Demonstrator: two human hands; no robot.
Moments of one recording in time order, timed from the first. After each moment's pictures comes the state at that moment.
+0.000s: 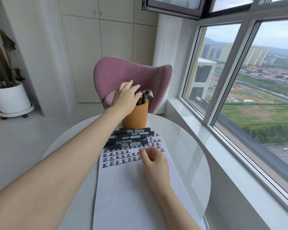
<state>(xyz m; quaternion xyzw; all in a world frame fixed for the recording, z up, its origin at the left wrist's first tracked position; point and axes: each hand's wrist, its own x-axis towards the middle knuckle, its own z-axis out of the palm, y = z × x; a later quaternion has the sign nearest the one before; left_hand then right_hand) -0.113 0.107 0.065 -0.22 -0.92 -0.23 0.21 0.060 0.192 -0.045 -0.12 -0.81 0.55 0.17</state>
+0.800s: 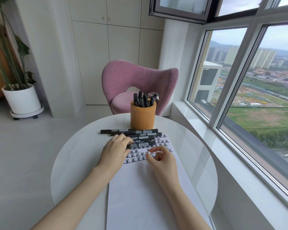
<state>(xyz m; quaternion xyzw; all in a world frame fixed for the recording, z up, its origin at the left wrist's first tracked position) -0.006 0.041 -0.039 -0.22 -0.94 -0.21 0.18 0.061 0.194 -0.050 -0.11 -0.81 0.55 0.17</state>
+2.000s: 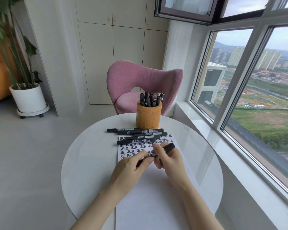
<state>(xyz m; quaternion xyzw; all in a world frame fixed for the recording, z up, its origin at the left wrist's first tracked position) 0.059 0.045 -0.040 -0.25 -0.87 -0.41 0.08 0.073 0.190 -0.025 0.03 -0.70 0.71 0.13</state>
